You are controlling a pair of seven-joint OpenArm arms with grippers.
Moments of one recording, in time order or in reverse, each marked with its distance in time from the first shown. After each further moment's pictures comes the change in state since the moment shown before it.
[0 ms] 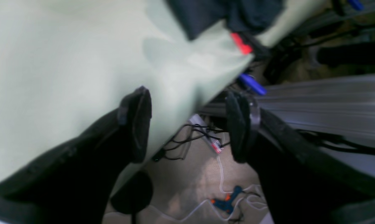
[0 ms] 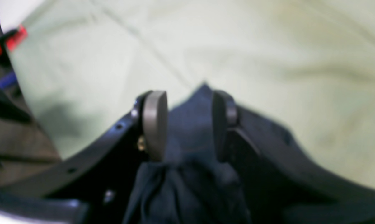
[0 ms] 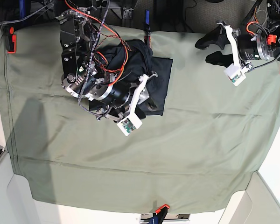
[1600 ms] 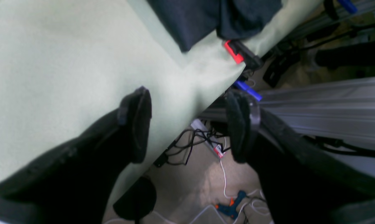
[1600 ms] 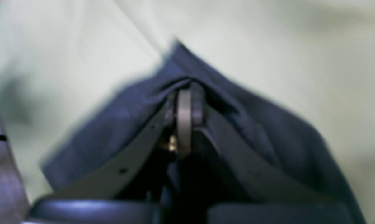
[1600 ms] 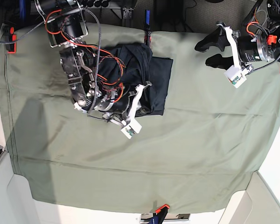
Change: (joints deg) left arm -0.3 -0.2 0.0 0.3 0.9 0.0 -1.3; right arm 14.0 2.7 -3.8 -31.0 5.2 1.6 11.6
